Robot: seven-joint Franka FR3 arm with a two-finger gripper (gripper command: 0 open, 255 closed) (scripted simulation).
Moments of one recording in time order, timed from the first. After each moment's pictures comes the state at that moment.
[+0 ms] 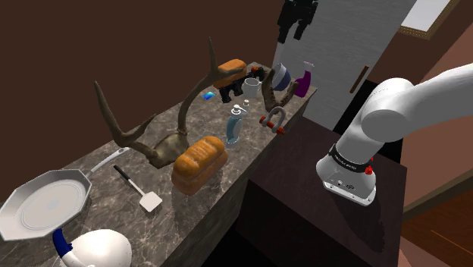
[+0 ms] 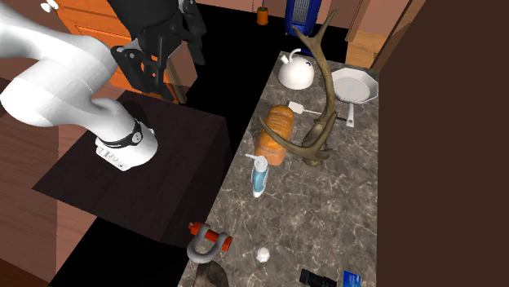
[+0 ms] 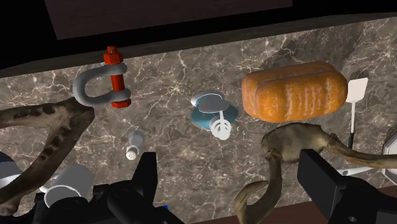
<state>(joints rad) -0.02 -0.76 0.00 -2.40 0.07 1.70 0.10</state>
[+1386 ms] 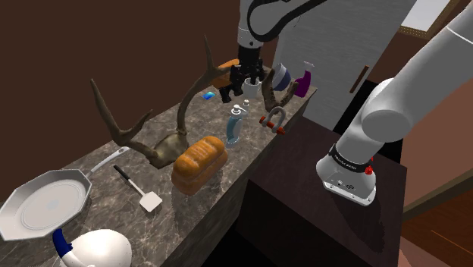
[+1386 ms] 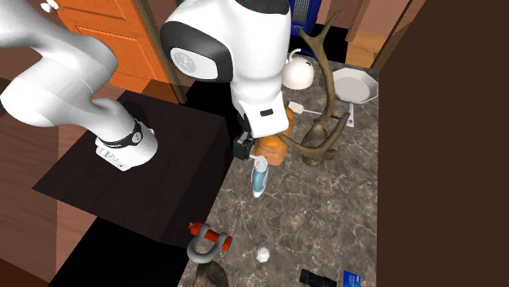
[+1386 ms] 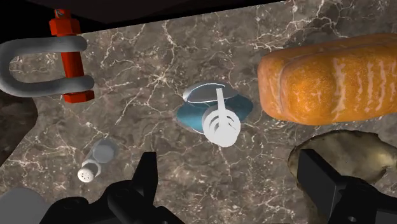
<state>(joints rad) 0.00 -0.19 0.09 -2.44 0.05 2.22 0.19</state>
